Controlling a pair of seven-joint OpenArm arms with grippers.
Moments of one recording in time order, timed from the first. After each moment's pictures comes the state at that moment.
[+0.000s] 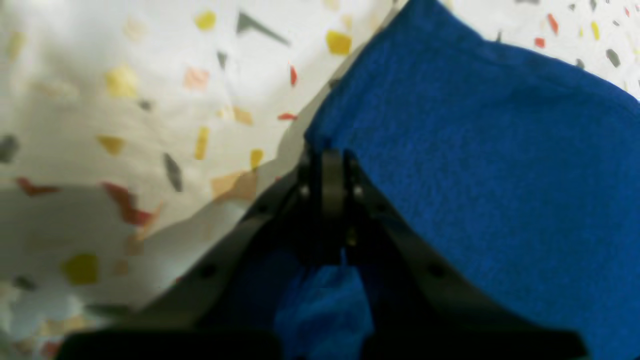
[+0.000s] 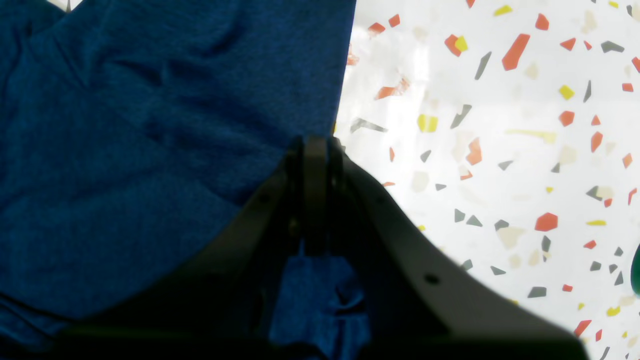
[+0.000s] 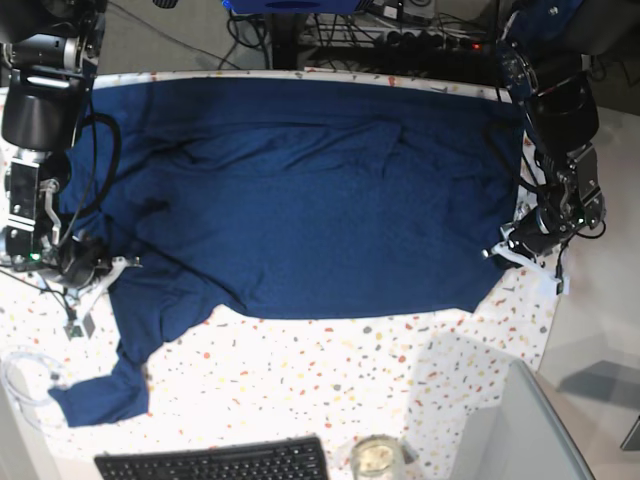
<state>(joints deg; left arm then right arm) -15.3 -16.0 -27.0 45.2 -11.8 -26.8 30.1 13.4 10.8 13.9 63.7 3.8 24.0 -43.6</state>
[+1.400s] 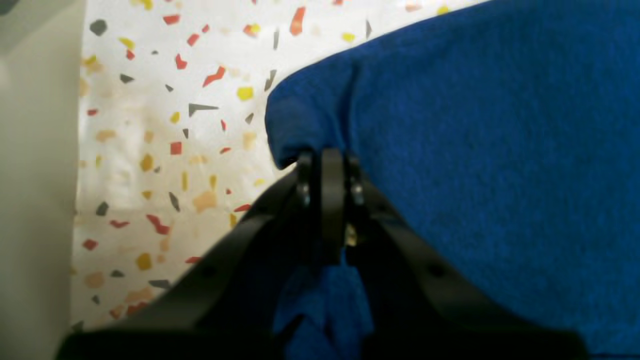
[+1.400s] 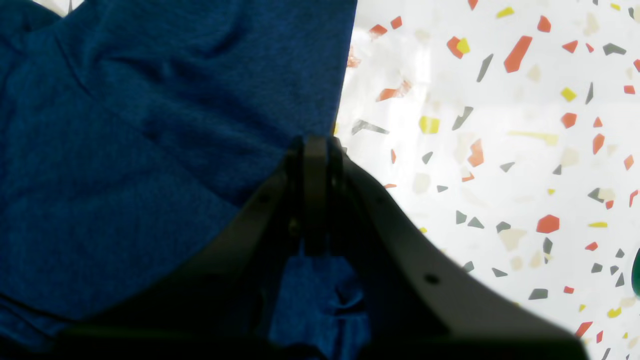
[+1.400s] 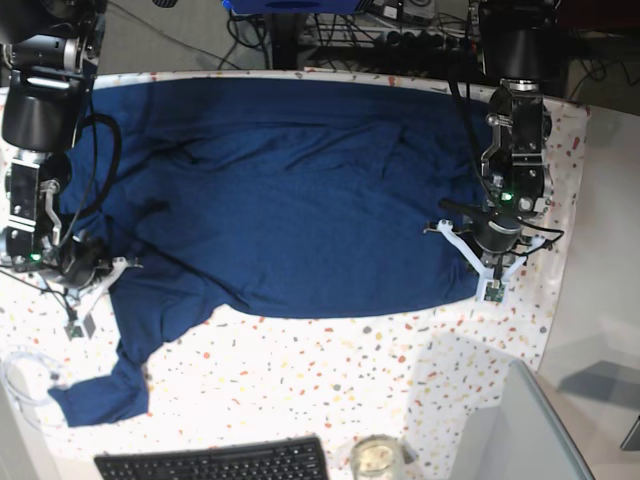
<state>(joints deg) -0.1 -10.5 -6.5 78.2 3.5 -10.1 30.7 13.5 10.8 13.8 63.3 3.9 24.0 -43.4</state>
